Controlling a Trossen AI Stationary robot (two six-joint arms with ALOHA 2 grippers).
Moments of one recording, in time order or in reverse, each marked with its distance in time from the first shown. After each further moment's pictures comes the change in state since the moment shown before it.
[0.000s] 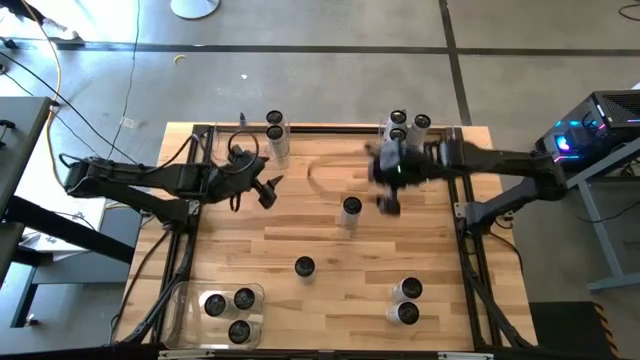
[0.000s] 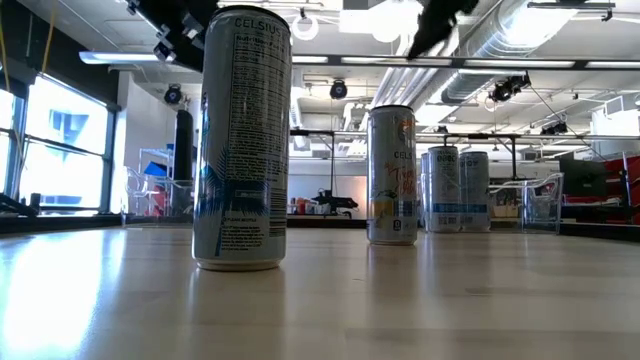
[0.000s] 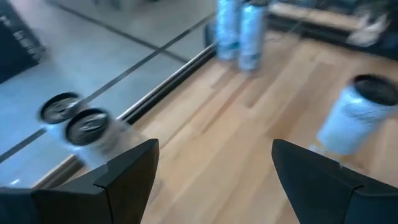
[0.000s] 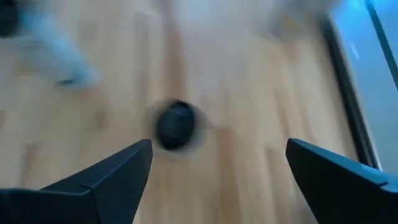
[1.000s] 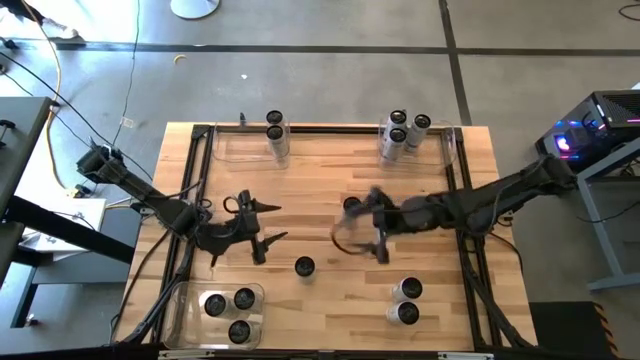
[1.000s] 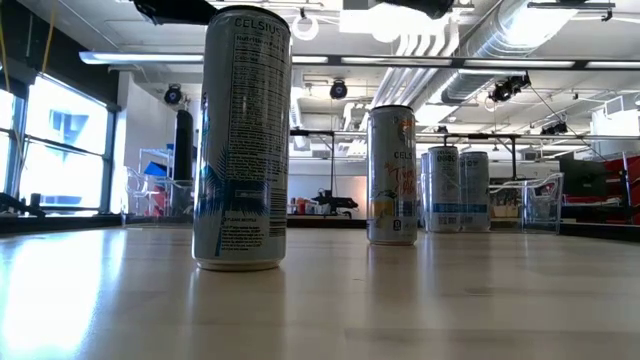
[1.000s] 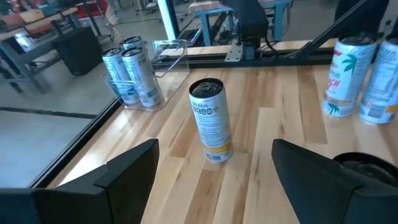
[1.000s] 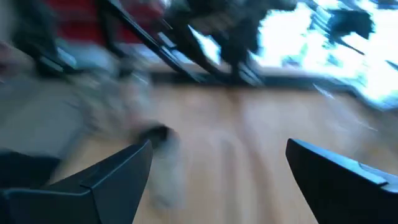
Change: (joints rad) left arm -0.479 0.071 -0.124 0.353 -0.184 0.152; right arm 0.330 -0.094 -0.519 1.033 0.108 0.134
